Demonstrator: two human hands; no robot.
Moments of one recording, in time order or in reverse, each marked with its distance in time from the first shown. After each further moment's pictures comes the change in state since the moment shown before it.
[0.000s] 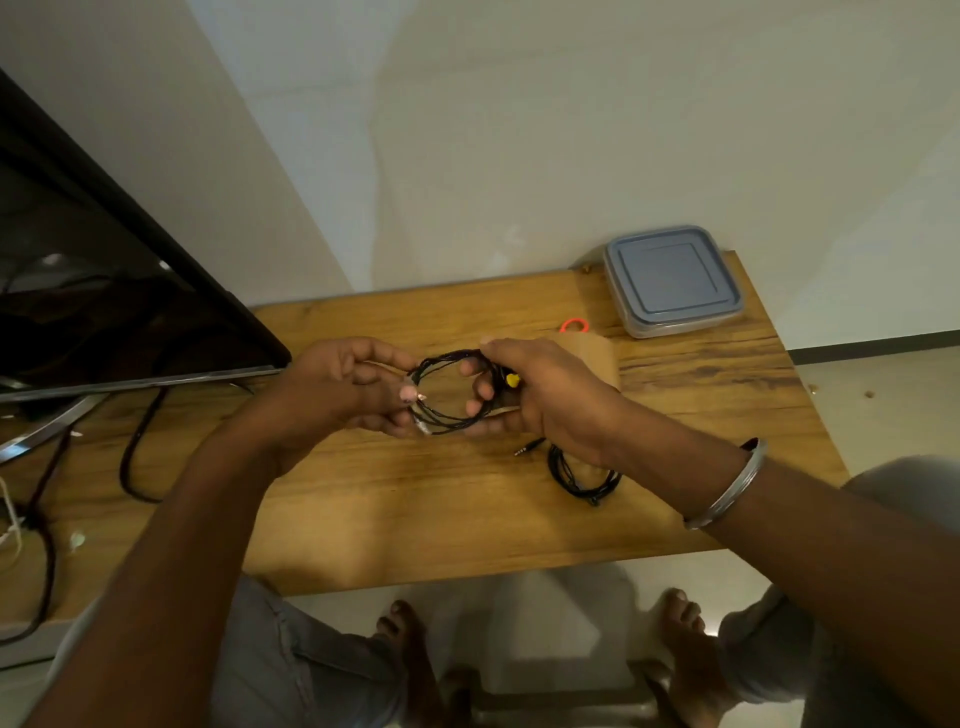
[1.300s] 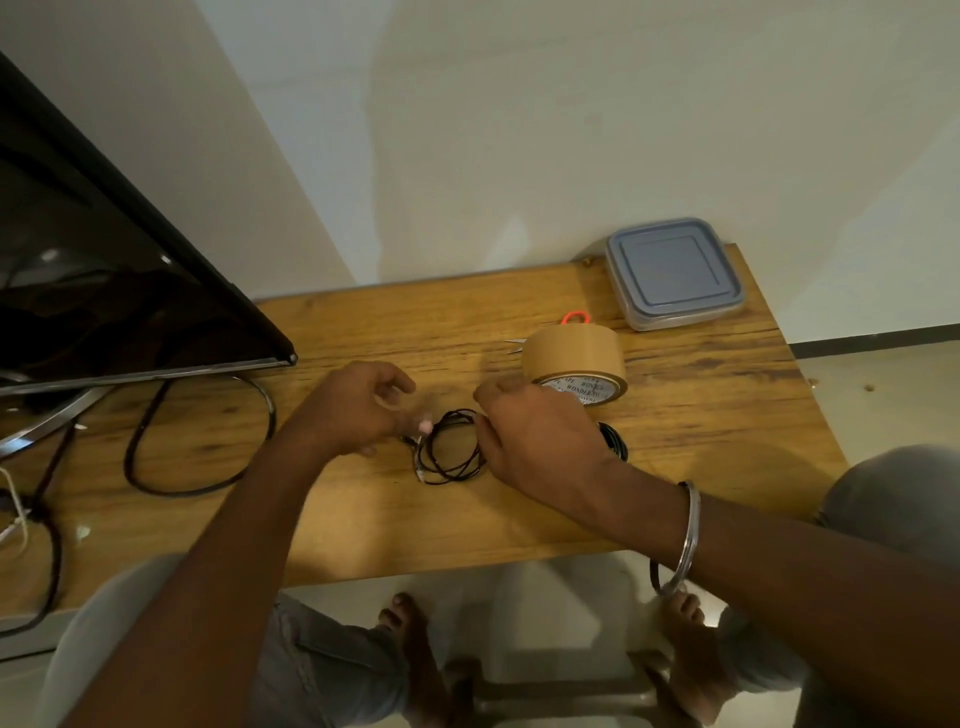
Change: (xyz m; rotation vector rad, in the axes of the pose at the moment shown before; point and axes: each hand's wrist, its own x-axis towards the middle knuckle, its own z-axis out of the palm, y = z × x) left_hand 0.024 -0.033 0.010 0.621 0.172 -0.162; right_hand -0.008 0.045 0.007 -1.542 0.231 -0.446
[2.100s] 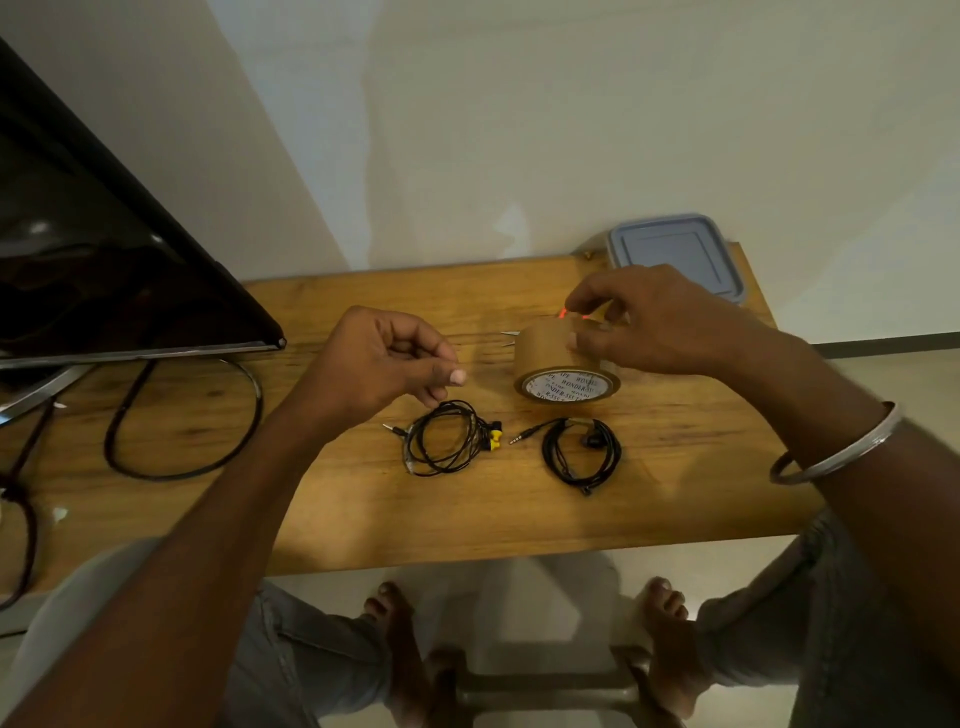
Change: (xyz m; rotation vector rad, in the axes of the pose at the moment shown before) left_hand -0.009 0.035 0.005 -0.517 -0.016 0.435; right_hand 0.019 0.099 -0.089 0.217 -0.141 0.176
